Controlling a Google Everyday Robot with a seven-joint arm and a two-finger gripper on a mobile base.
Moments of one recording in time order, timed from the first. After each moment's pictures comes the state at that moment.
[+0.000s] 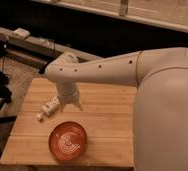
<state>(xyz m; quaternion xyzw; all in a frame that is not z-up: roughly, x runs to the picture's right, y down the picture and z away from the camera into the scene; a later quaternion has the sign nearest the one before) -0.100 0.100 0.702 -0.26 0.24 0.64 0.68</state>
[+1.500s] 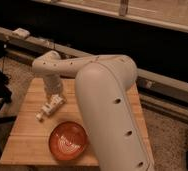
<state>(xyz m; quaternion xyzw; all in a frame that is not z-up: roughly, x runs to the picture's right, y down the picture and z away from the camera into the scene) -0.205 0.073 0.823 -0.29 0.24 0.62 0.68</state>
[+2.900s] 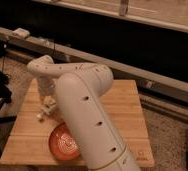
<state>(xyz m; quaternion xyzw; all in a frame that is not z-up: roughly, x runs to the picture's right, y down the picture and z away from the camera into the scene) -0.257 0.087 0.882 -0.32 0.27 0.61 0.67</state>
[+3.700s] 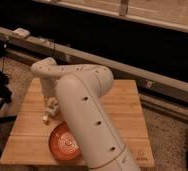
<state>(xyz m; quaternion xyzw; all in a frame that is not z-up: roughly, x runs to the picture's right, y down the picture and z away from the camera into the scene) -0.220 0.103 0.886 -0.32 0.31 0.62 0.65</state>
